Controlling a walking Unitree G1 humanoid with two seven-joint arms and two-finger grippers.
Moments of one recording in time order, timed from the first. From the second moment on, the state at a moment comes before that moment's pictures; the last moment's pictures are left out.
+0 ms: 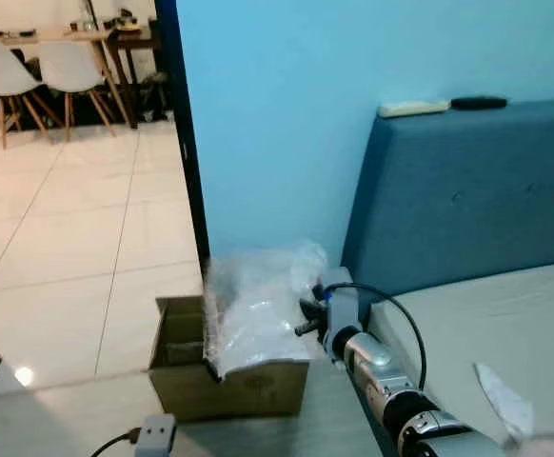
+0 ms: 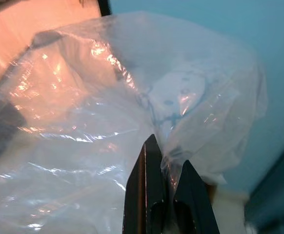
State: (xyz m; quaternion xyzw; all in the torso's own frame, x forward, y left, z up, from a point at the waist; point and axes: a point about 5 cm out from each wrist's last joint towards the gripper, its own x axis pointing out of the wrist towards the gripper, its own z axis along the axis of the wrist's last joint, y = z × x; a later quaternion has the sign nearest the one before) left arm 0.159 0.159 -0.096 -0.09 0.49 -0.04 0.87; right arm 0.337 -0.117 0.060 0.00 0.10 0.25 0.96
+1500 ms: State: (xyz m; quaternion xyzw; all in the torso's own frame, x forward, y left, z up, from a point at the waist) left arm 0.121 0.186 -0.105 -0.08 0.50 -0.01 0.86; right arm 0.302 -0.131 -0.003 -0.07 0.32 0.16 0.93
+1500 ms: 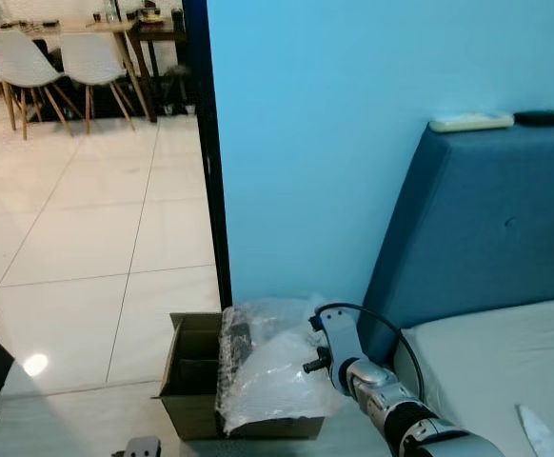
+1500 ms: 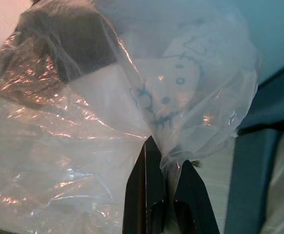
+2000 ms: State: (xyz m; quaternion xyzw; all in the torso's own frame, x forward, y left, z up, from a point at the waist) left arm 0.129 0.189 -0.100 -0.09 0.46 -0.01 0.88; right arm 0.337 -0.113 0.040 0.01 0.22 0.13 0.97
